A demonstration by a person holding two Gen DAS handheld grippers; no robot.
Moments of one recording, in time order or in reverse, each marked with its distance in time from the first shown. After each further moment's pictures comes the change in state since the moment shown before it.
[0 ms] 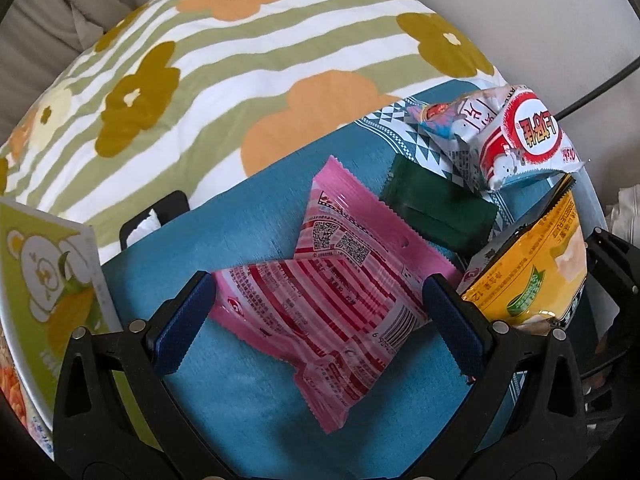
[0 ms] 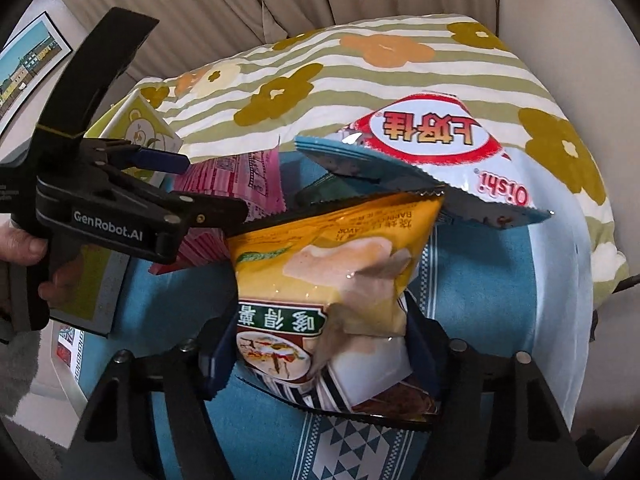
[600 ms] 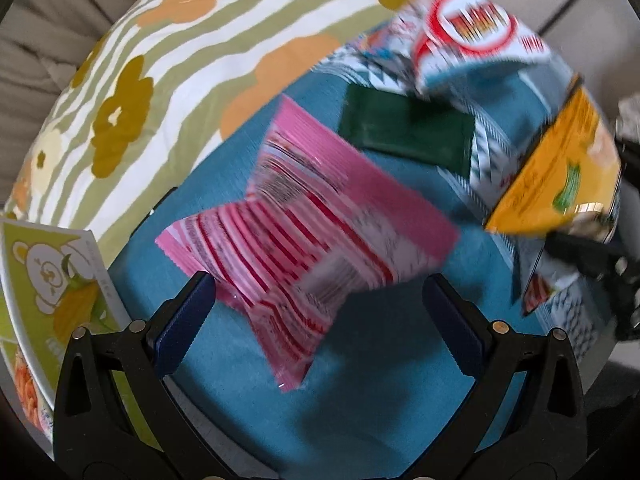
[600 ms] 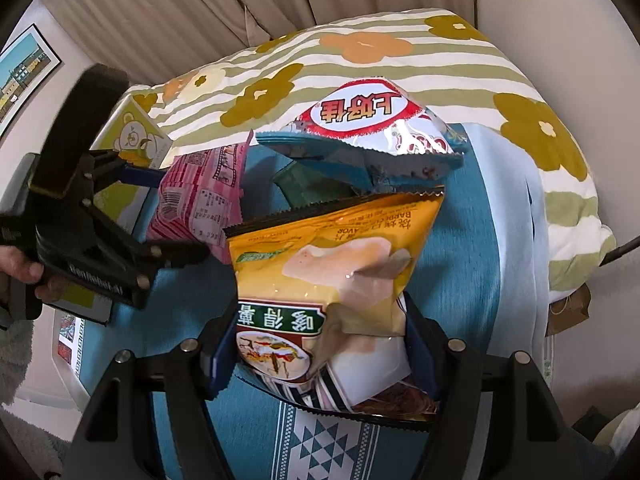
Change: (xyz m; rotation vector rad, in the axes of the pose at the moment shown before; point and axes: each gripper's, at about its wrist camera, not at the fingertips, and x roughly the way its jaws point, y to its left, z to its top) left arm 0.002 -0.036 -0.035 0.225 0.091 0.073; right arm -0.020 -0.012 -0.019 0.052 -0.002 -0.026
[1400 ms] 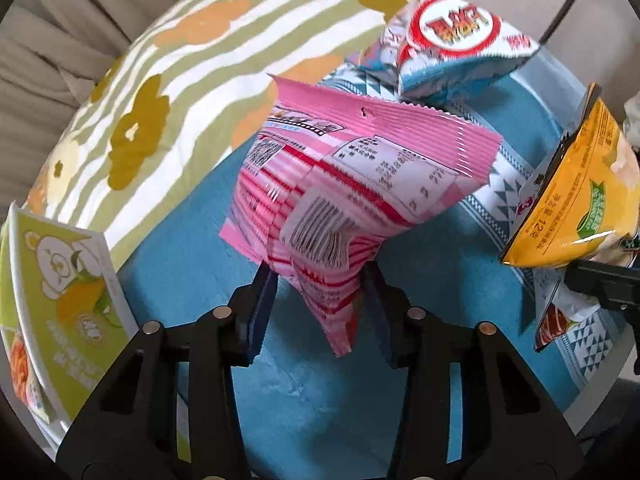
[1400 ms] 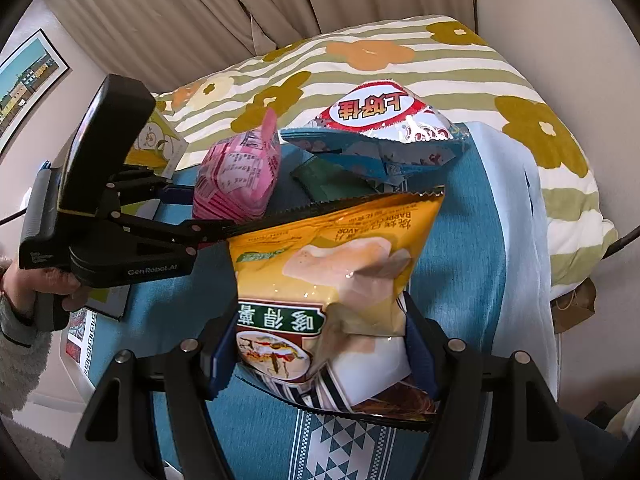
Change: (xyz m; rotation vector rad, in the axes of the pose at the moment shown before) left arm -0.012 -0.015 -0.012 -0.037 -0.115 0.056; right arm -0.006 0.000 -0.008 0.001 -0.040 0.025
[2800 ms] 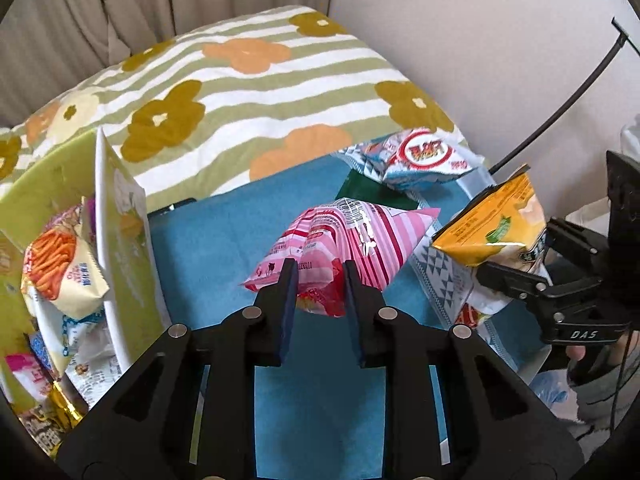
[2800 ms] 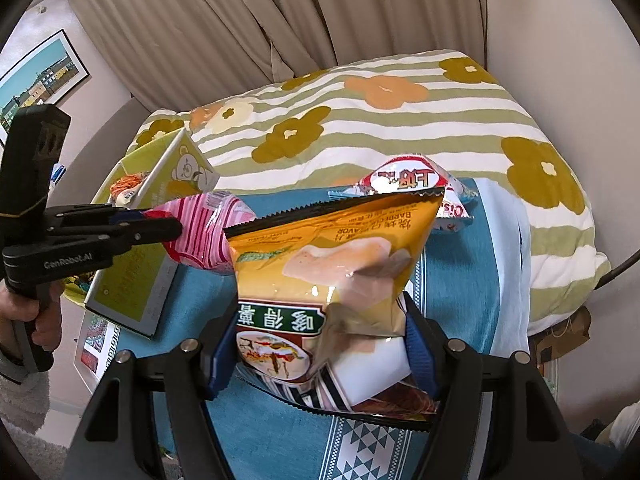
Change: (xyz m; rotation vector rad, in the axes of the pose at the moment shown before) left arm -0.113 0.055 -0.048 -0.301 -0.220 -0.181; right arm -0.035 0.025 0.009 -0.051 -0.101 0.015
